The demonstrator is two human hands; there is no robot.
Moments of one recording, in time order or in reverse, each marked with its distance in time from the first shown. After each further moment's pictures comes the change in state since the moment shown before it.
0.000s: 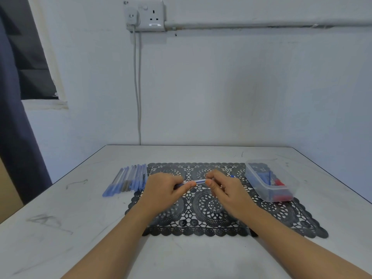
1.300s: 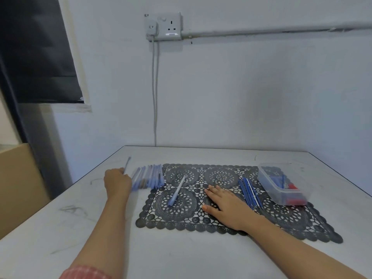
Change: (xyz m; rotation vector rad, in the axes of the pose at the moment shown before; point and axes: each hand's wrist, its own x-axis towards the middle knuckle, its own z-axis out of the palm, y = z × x) left_hand -0.034 -0.123 -0.040 -0.073 0.230 -1.089; right_hand -0.004 0.015 0.039 -0.462 -0.581 0.148
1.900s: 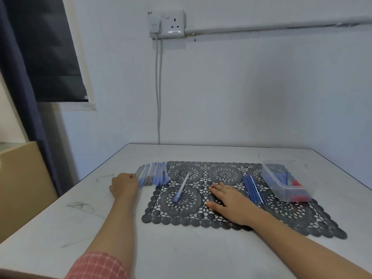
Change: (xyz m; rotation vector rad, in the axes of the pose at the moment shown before) left_hand -0.004 -0.017 0.014 0.106 -0.051 -0.074; right_hand -0.002 -0.003 -0.005 0.006 -0.040 0.007
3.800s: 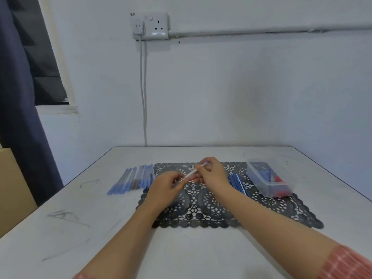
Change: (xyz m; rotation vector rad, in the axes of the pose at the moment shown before) left_hand -0.104 0.082 0.014 -0.135 -0.333 0.832; right_hand 0.035 -0.038 -0.043 1.289 0.549 0.269
